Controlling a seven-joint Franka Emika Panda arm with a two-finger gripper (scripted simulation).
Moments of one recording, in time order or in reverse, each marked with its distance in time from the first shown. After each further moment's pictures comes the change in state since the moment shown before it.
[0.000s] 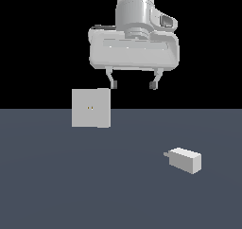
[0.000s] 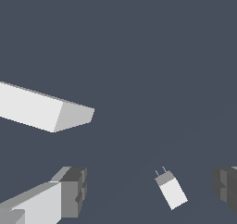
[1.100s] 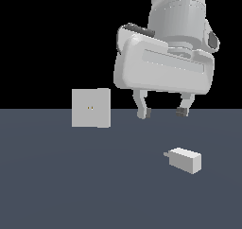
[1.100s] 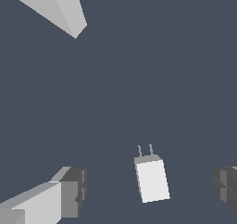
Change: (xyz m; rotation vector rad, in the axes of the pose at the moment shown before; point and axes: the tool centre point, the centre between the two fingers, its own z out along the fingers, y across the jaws) arm -0.070 0.043 0.057 0.040 0.064 -0.334
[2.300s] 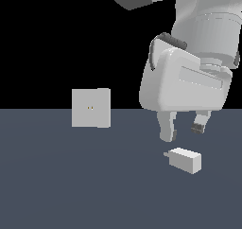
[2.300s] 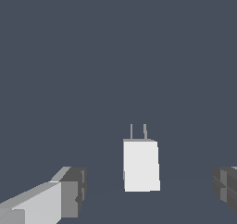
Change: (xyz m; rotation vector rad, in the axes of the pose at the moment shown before) arm -0.032 0.018 0.027 0.021 0.029 -0.146
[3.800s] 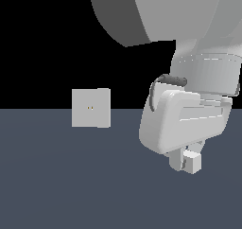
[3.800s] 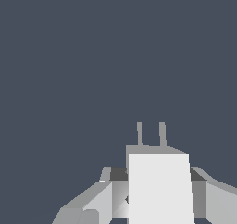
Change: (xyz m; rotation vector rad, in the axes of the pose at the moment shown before) arm -0.009 -0.001 0.047 0.000 -0.001 0.000
